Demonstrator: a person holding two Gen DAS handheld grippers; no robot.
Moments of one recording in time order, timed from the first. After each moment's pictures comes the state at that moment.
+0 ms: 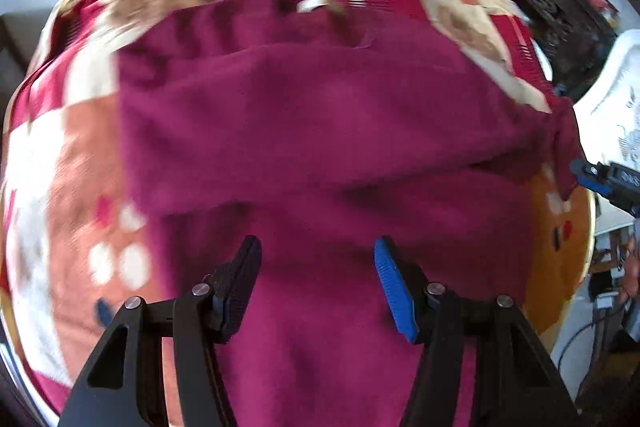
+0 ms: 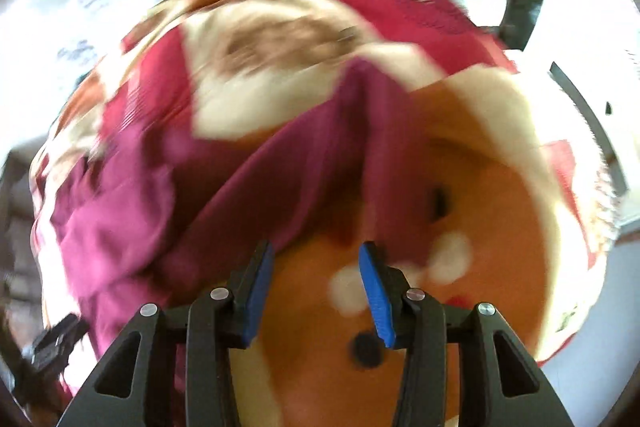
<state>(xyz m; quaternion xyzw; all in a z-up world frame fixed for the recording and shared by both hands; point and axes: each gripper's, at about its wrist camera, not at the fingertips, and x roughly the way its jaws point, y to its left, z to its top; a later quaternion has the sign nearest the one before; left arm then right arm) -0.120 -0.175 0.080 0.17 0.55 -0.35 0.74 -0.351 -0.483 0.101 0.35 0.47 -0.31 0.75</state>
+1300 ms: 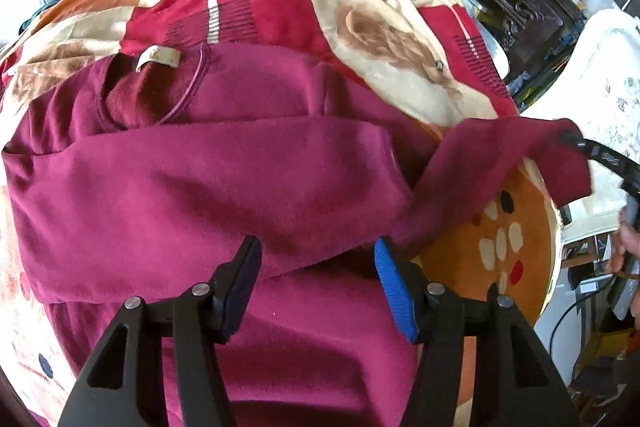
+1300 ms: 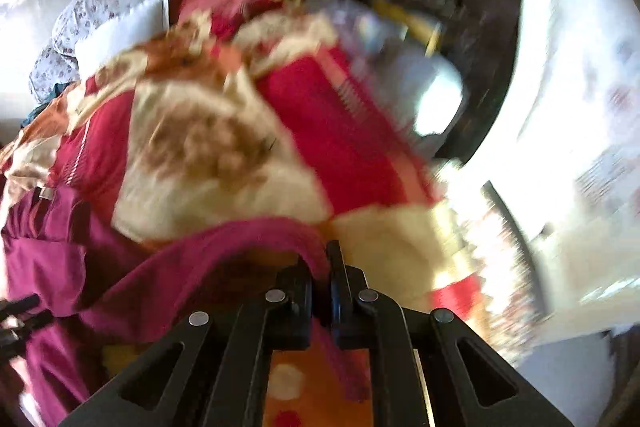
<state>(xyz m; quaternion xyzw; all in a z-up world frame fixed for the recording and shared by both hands) -0.160 -0.305 0.090 0.16 0.54 -0.40 0.72 -0.375 -0.561 0.152 0.17 0.44 -0.37 0.80</state>
